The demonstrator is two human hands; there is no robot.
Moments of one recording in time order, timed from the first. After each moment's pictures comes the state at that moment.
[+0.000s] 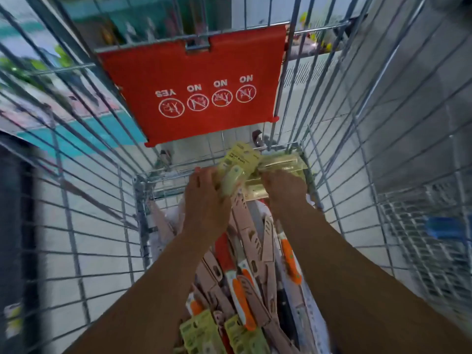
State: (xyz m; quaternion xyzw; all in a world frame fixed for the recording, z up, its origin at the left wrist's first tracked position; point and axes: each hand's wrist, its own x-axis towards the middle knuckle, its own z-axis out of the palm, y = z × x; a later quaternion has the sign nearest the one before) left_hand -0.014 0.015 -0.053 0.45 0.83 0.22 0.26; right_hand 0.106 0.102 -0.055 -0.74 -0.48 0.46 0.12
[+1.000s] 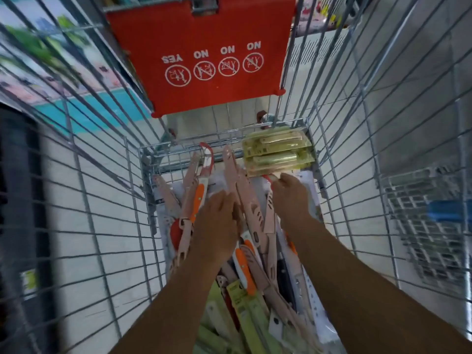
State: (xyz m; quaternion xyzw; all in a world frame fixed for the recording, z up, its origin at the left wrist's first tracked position) left_hand 0.019 -0.067 -0.054 0.58 0.78 0.08 0.22; right_hand 0.137 0.039 -0.072 -0.72 -0.48 0.50 0.13
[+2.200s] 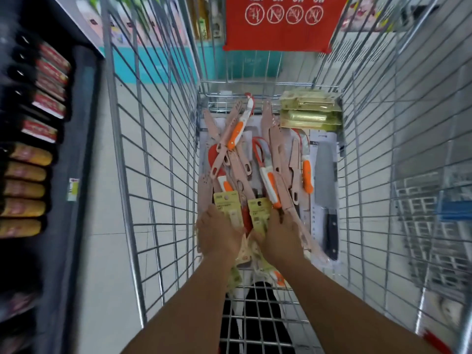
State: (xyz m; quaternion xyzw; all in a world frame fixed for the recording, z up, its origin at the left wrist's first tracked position) left_hand 0.096 -0.235 -0.040 0.16 0.92 0.06 0.35; right_hand 0.205 -0.179 -0.051 -0.53 -0.76 0.32 -0.21
